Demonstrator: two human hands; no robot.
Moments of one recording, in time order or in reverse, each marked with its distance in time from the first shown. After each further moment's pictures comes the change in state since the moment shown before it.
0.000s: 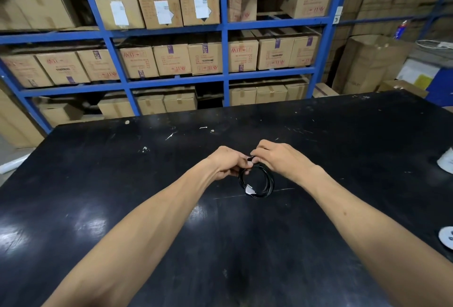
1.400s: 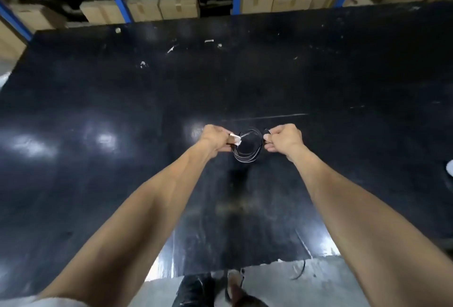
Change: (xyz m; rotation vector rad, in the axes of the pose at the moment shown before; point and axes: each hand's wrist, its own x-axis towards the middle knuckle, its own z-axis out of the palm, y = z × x) left_hand -0.016 -0.162 -0.018 -0.058 0.332 -0.285; right_hand -0.052 -0.059 0.153 1.019 -0.135 1.312
